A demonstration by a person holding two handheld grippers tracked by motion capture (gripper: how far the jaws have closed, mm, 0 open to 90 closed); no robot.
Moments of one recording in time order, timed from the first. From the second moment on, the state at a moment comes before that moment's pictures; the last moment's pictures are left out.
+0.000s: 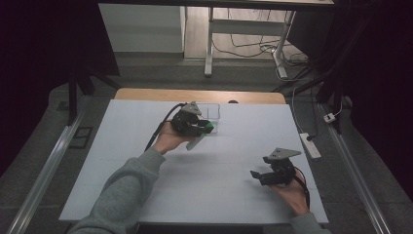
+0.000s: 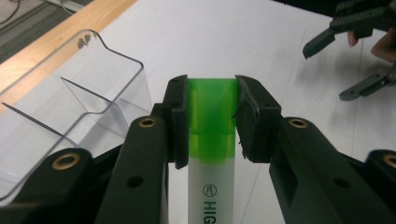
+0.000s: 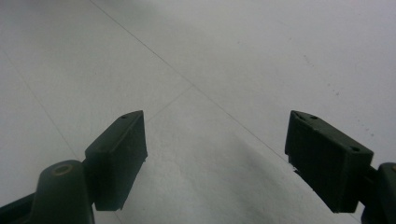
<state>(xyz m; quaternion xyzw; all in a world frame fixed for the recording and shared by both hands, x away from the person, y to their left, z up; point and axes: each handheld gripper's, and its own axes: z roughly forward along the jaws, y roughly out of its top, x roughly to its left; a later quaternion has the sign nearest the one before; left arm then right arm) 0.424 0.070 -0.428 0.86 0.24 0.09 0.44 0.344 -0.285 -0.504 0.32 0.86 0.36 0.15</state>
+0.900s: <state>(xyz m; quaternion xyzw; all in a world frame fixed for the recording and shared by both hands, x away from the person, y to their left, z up) 0.445 0.073 -0.404 0.83 0.25 0.11 0.48 0.345 -0.285 -0.505 0.32 0.86 0.36 0.15</state>
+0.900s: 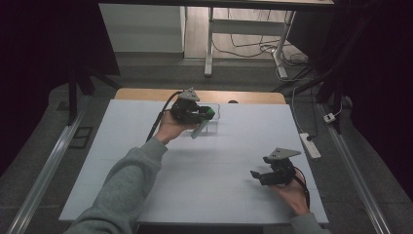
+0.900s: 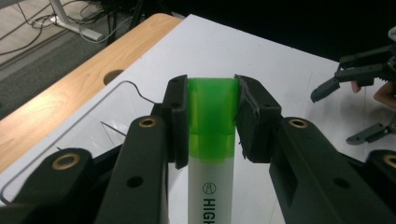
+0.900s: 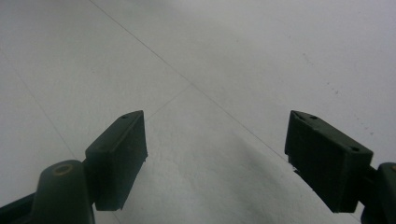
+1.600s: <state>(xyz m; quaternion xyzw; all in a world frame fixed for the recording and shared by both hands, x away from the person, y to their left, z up) 0.469 0.075 -0.395 0.82 0.27 0.12 0.49 0.344 -0.285 -0.505 0.32 0.86 0.36 0.15</state>
